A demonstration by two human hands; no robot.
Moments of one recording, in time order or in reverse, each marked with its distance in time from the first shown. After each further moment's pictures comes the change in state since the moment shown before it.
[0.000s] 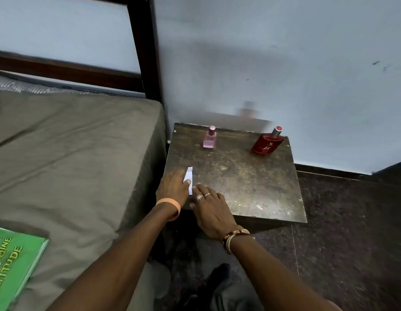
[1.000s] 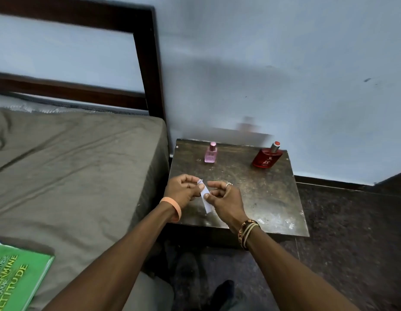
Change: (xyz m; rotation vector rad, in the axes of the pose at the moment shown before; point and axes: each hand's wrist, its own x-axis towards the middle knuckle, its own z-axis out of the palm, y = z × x) left_hand -0.001 0.037 -0.037 -0.928 -0.179 -0.145; right_hand 0.019 0.016 -0.048 1.086 0.300 0.425
